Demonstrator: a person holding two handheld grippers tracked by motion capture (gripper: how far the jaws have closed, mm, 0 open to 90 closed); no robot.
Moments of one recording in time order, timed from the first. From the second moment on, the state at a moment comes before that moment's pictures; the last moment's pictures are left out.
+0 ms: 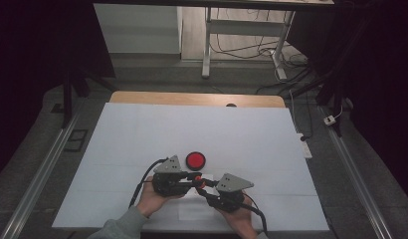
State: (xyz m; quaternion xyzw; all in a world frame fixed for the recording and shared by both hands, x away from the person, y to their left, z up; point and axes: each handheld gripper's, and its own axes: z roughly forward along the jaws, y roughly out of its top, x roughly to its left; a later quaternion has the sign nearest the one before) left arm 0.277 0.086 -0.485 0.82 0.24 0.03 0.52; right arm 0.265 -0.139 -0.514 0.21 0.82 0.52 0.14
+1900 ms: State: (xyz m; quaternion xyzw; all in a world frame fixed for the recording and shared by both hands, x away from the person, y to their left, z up) left arm 0.271 0.080 -0.497 0.81 0.25 0.04 0.53; right arm 0.261 -0.137 -0.512 0.20 0.84 0.48 0.15
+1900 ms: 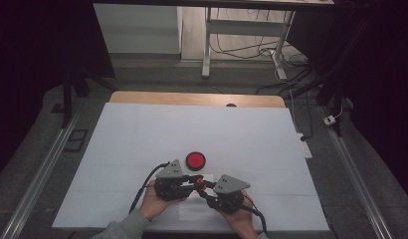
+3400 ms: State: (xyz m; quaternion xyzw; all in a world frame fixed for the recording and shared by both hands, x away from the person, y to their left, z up) left arm 0.275 0.097 -0.482 0.80 0.26 0.05 0.54; right arm 0.268 -0.190 -0.507 0.24 0.82 0.49 0.17
